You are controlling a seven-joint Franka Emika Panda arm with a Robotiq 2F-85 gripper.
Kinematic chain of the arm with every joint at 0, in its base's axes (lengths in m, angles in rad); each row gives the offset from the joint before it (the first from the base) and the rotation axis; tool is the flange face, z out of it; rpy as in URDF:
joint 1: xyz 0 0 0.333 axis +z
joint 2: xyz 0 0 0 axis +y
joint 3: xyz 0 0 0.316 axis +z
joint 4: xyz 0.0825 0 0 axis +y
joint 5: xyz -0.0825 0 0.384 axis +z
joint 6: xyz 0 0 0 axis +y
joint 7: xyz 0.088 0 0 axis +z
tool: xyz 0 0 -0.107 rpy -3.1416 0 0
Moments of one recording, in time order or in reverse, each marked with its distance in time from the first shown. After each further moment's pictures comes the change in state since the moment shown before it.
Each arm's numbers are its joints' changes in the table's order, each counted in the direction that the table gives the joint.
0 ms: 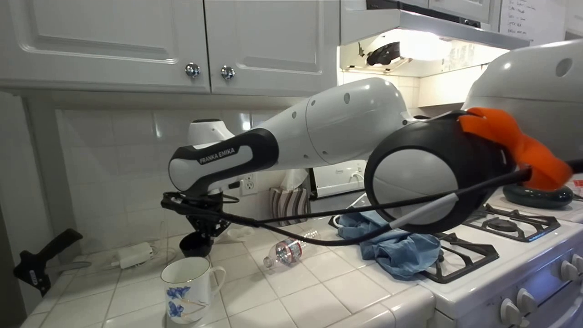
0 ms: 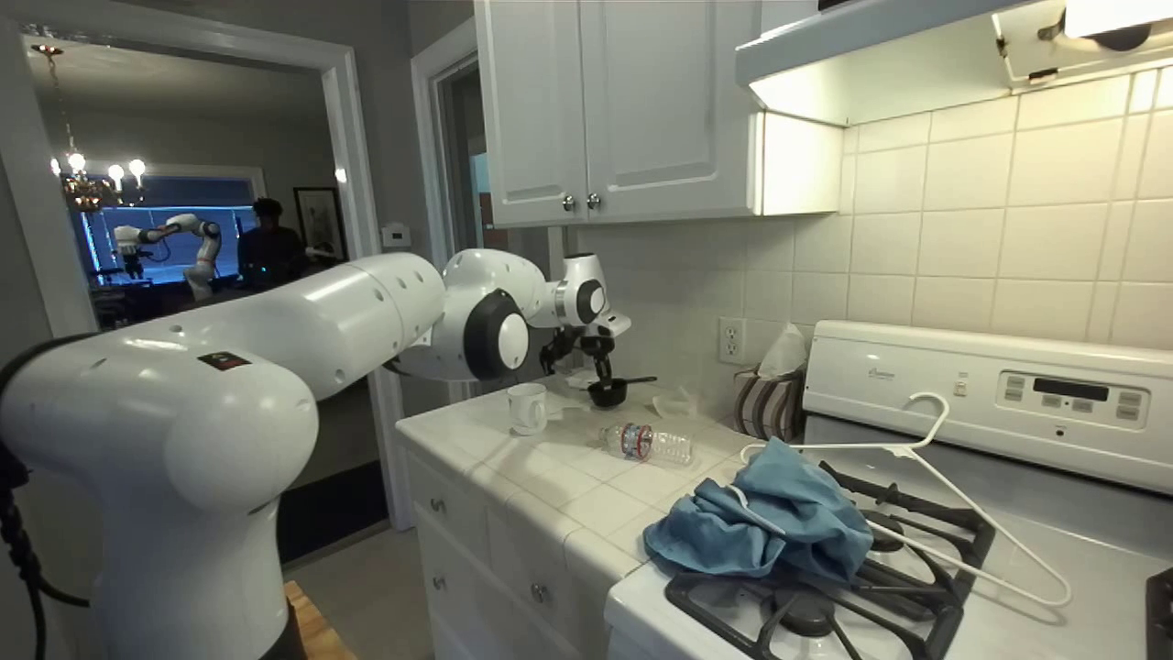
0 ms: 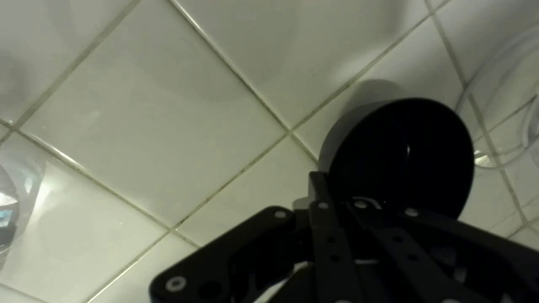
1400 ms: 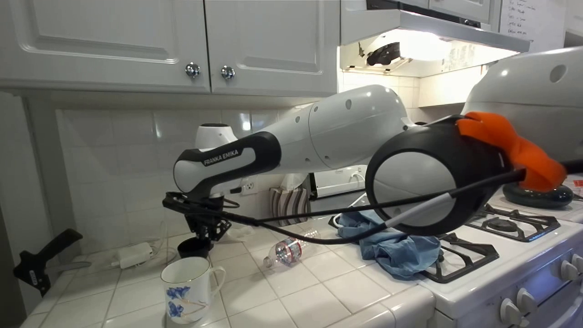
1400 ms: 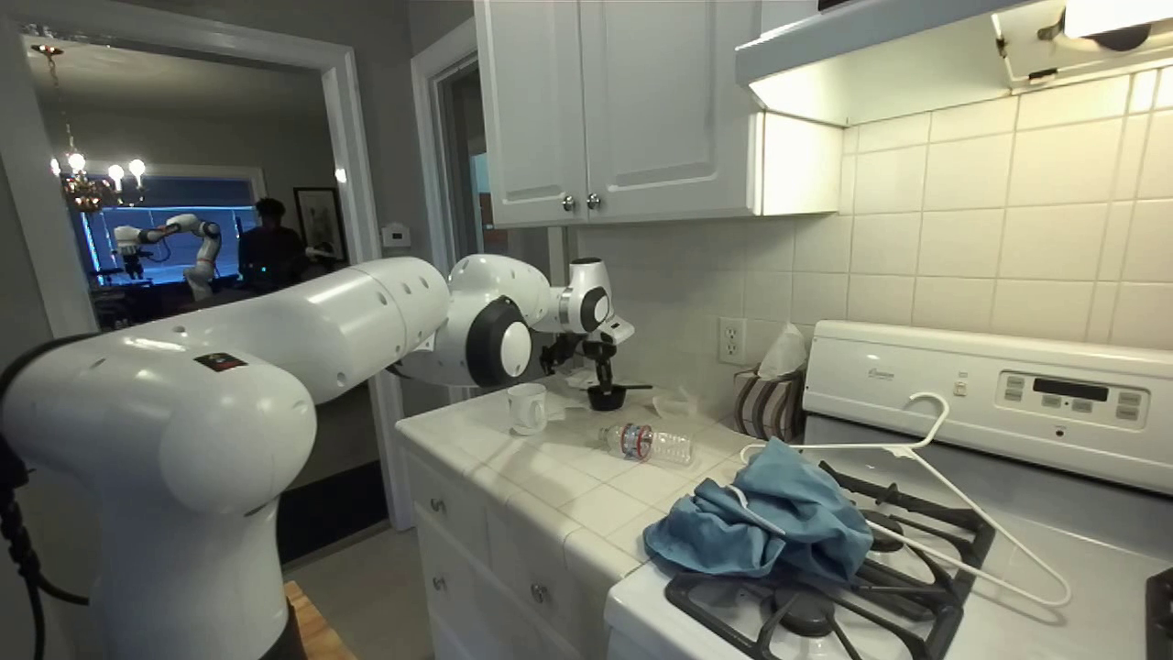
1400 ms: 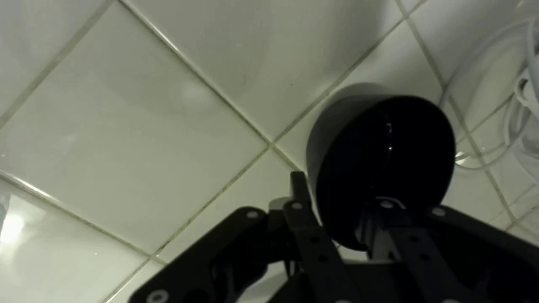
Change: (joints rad) arm -0.021 0.018 0.034 0.000 0.041 -0.059 -0.001
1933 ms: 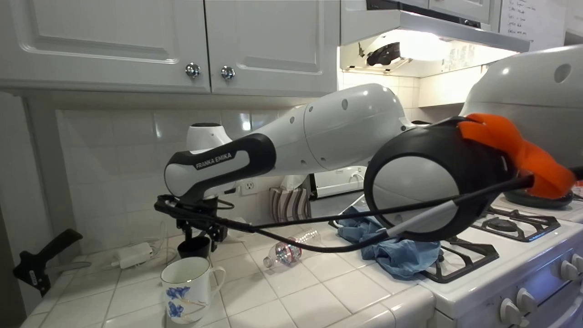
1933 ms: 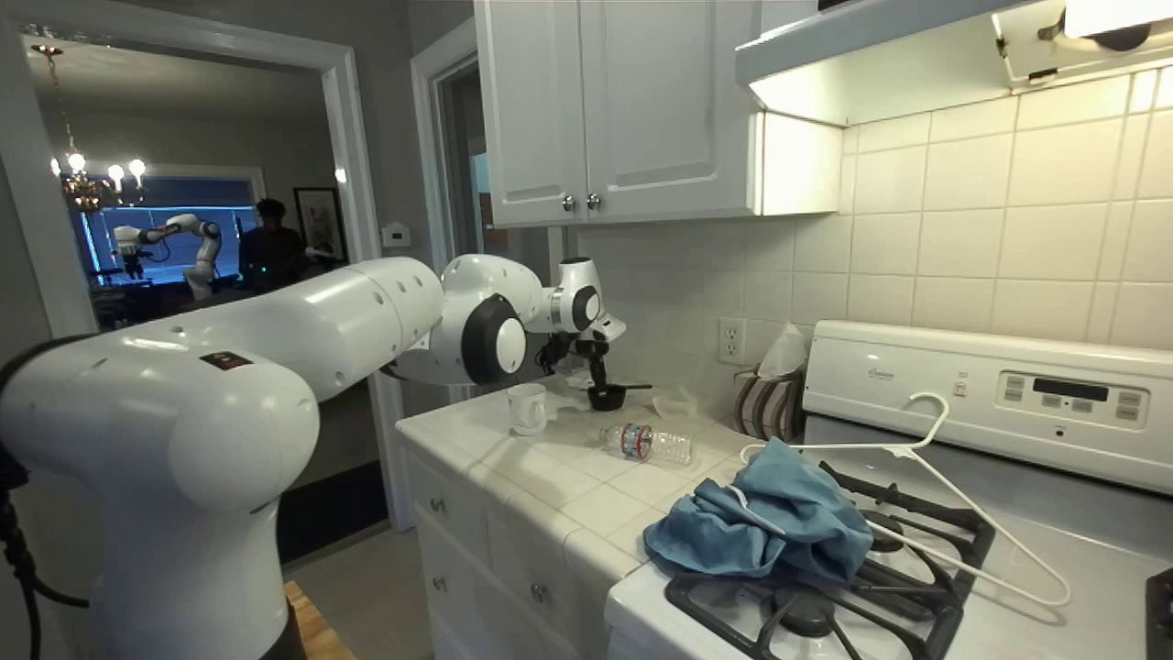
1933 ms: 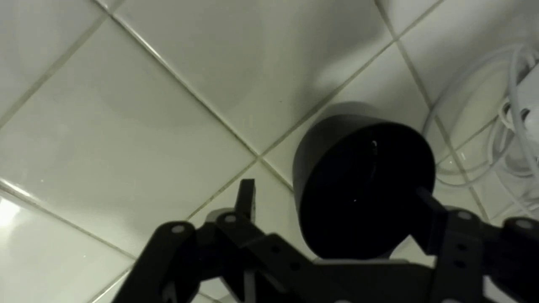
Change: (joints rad) arm 0.035 -0.001 -0.033 -0.001 -0.008 -0.006 0.003
